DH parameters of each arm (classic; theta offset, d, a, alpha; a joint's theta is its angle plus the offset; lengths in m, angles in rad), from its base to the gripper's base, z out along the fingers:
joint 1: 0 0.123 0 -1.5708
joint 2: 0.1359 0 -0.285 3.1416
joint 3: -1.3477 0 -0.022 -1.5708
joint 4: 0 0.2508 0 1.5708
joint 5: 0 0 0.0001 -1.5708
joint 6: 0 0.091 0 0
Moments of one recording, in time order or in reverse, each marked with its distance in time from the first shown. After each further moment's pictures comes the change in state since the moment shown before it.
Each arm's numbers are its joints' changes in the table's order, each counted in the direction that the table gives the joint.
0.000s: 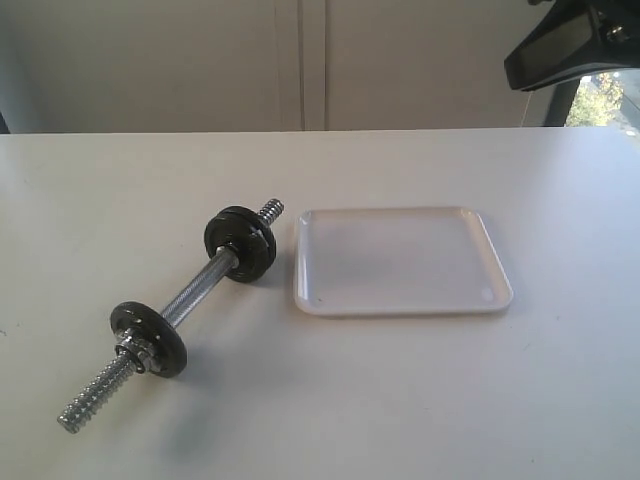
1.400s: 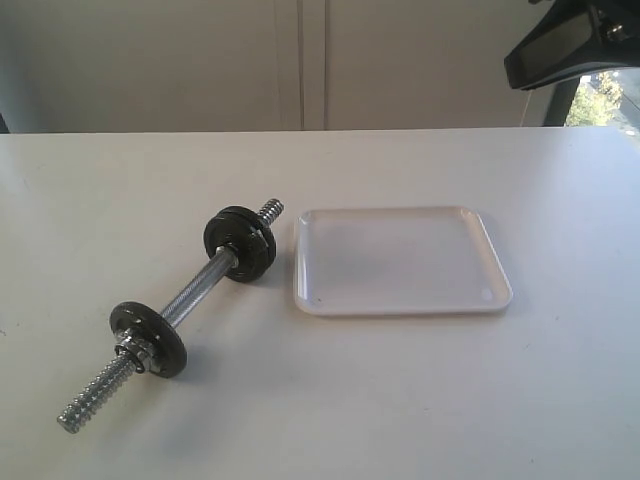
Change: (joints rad) left arm 0.273 -0.693 -0.454 -0.042 0.039 -0.002; right arm 0.000 0.000 0.000 0.000 0.002 0.000
